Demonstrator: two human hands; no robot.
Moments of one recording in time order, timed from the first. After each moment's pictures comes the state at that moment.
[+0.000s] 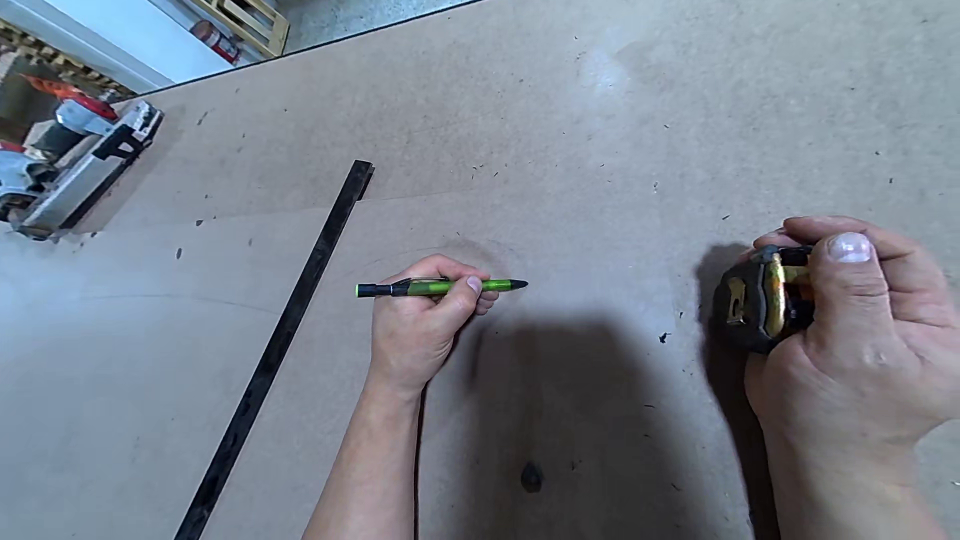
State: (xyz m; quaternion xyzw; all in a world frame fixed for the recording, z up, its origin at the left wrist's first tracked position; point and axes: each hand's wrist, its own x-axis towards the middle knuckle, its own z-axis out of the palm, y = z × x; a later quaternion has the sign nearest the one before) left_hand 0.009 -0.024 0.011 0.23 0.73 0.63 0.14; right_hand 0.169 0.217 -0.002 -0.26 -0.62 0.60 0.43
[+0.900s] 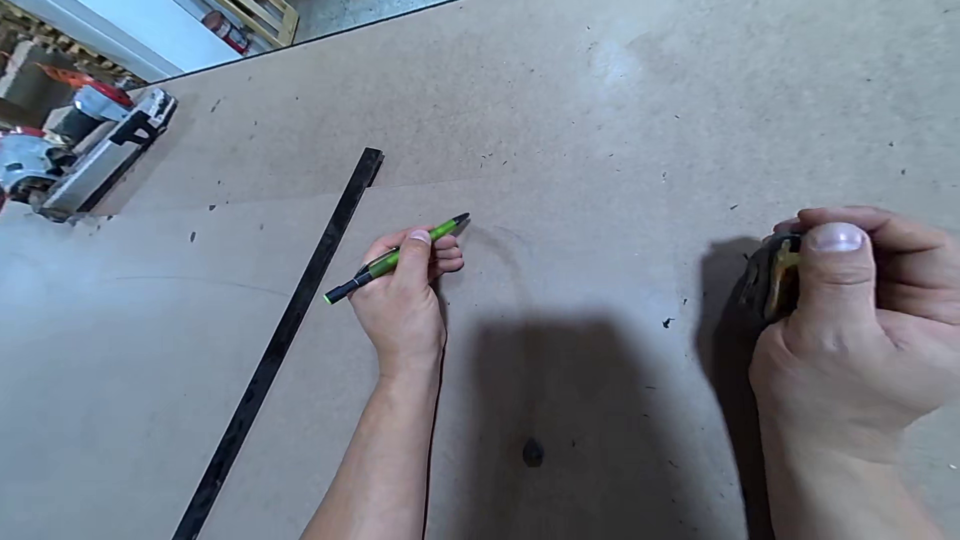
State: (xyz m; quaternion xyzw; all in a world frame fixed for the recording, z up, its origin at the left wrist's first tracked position) left_hand 0.008 -0.011 0.009 0.04 0.70 0.71 -0.03; right_hand 0.170 0.217 -0.004 -0.24 -0.68 0.51 0.47
